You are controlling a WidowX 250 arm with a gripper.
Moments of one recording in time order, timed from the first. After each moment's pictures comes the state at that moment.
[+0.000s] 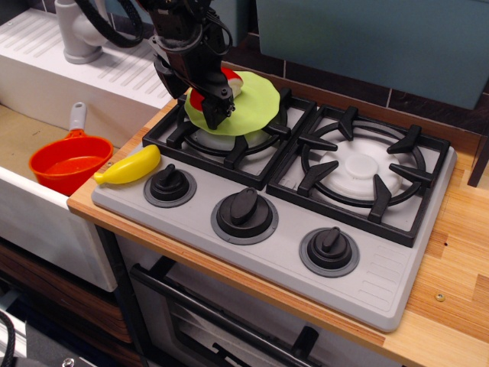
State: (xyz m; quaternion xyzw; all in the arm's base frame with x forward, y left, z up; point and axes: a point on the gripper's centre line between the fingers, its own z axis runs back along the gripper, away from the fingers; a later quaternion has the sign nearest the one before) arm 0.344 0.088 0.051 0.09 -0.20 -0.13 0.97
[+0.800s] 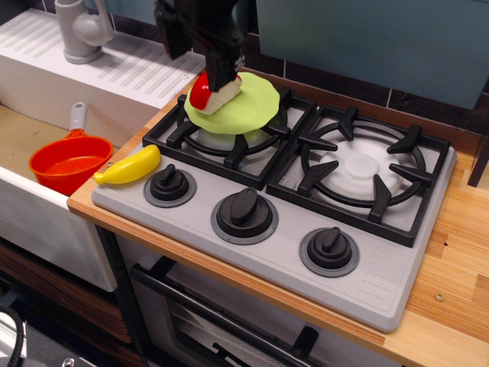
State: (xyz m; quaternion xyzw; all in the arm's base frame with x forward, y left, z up) arm 0.326 0.078 0.115 0.09 -0.11 -0.13 0.98
